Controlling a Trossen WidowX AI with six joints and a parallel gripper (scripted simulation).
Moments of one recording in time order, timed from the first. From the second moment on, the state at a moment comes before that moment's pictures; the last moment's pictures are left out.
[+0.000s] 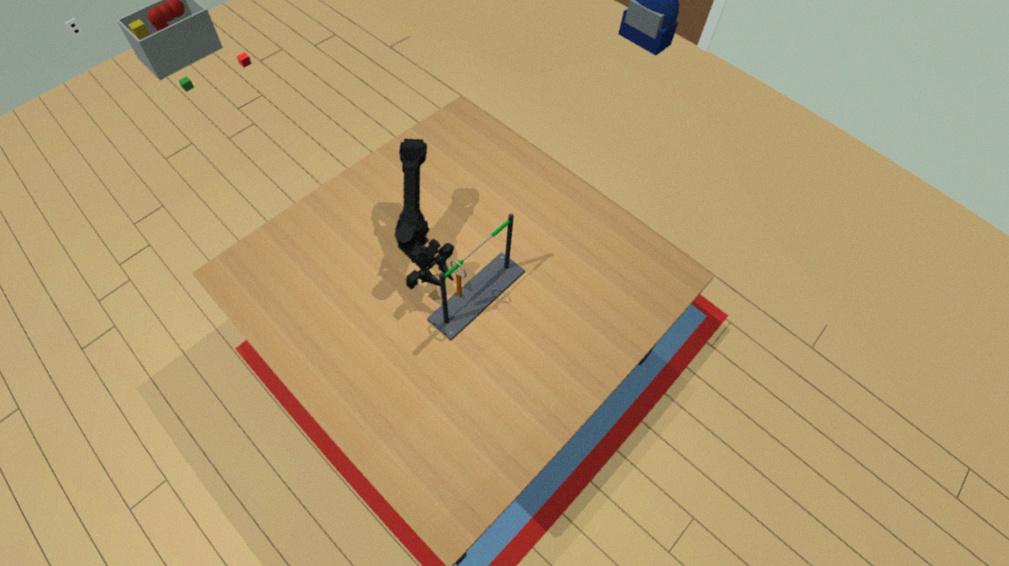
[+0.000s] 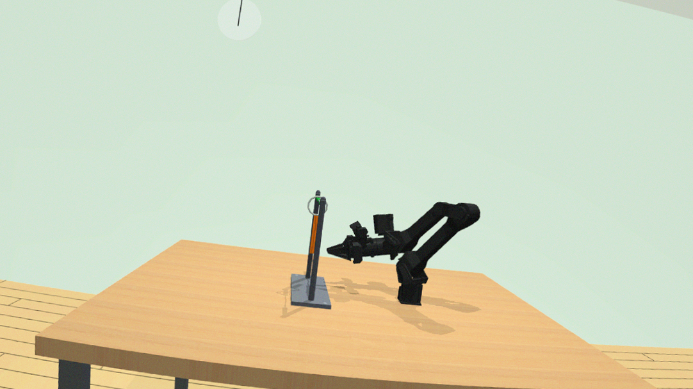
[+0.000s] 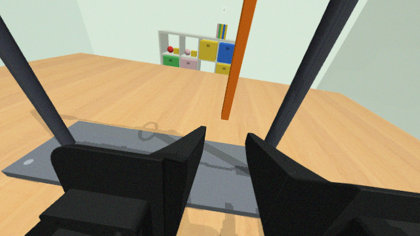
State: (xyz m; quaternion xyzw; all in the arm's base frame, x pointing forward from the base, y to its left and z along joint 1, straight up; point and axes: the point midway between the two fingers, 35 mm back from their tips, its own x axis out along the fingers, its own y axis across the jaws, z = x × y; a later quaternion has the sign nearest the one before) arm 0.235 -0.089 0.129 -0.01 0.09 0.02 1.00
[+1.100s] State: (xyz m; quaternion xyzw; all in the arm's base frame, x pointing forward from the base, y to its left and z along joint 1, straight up) arm 0.275 -0.091 0.132 -0.01 0.08 0.01 1.00
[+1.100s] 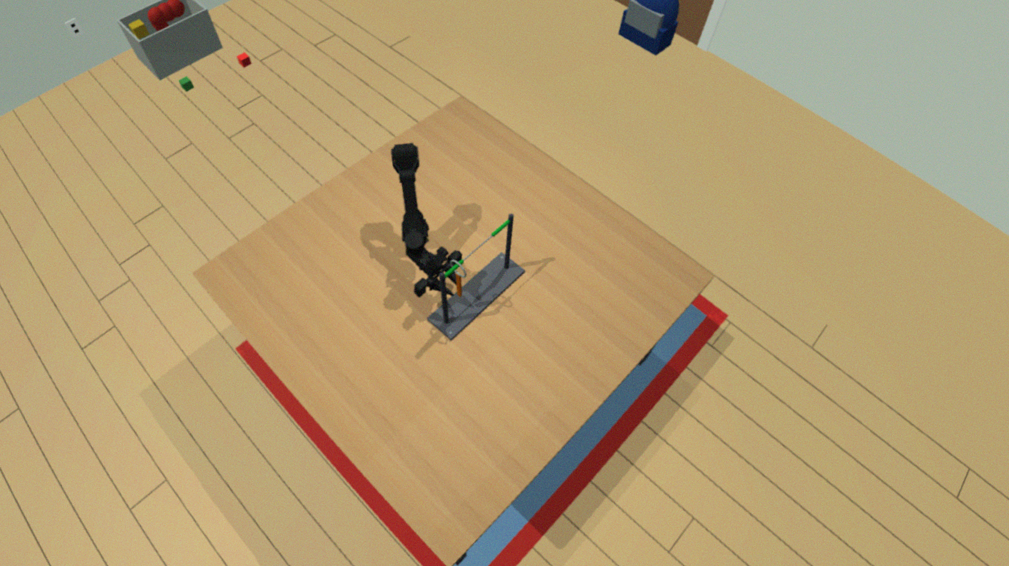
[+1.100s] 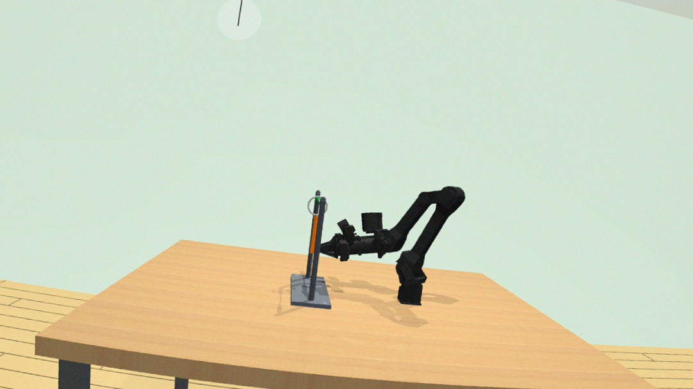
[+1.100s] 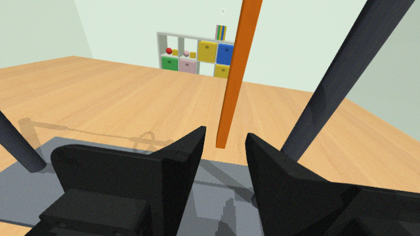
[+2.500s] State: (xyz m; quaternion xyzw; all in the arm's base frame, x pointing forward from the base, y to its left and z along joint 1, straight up) arm 0.314 -0.086 0.123 -0.01 0.08 0.02 1.00
